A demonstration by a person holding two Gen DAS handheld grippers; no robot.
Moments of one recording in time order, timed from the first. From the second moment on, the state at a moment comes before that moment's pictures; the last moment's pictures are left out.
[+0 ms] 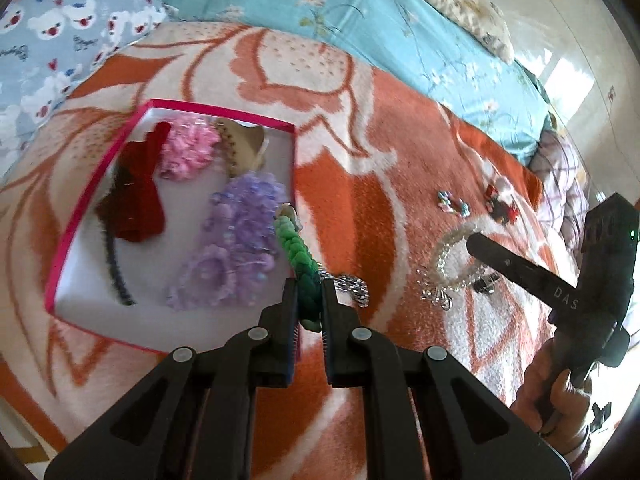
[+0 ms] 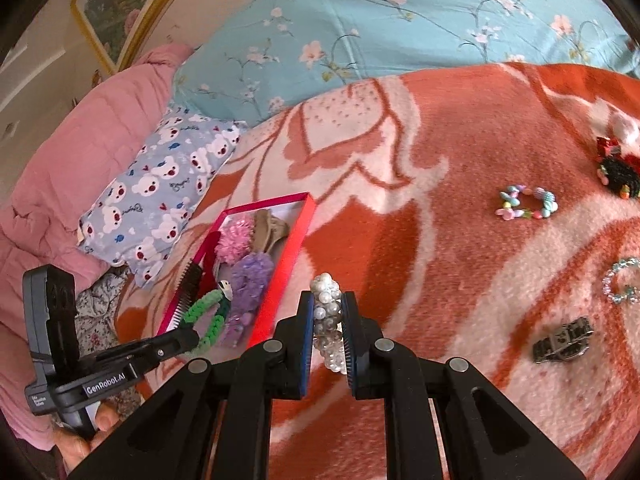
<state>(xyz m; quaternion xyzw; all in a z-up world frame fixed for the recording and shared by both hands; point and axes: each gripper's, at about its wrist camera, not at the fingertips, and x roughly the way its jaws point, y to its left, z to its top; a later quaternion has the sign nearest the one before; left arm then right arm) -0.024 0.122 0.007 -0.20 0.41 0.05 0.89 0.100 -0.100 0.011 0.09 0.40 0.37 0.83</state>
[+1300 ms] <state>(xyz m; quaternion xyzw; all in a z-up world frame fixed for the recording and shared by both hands) -0.042 0.207 -0.037 -0.25 0.42 0.11 0.86 0.072 0.052 -0.036 0.03 0.46 0.47 0.75</state>
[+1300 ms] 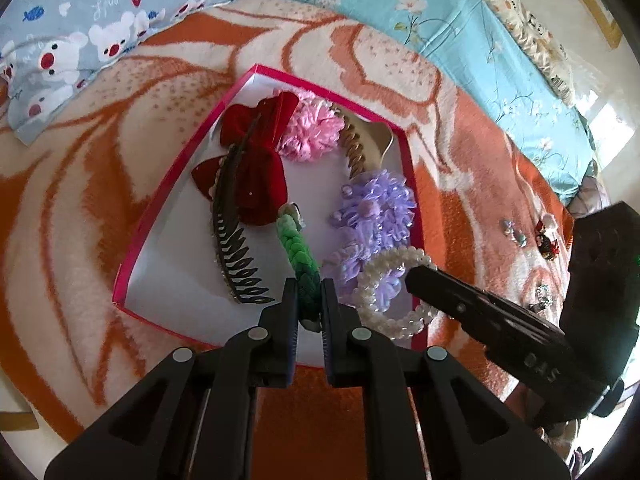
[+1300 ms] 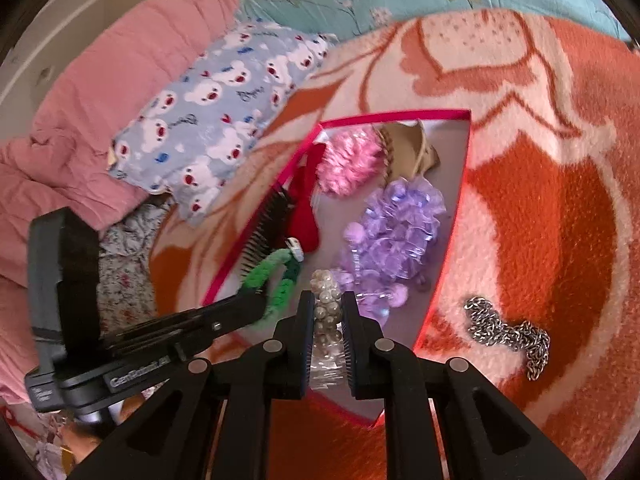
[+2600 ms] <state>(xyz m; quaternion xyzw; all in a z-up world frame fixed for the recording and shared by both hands) -0.037 0.202 -0.042 -0.23 0.45 0.14 0.85 0.088 0.034 -0.034 0.05 0.46 0.45 0.77</state>
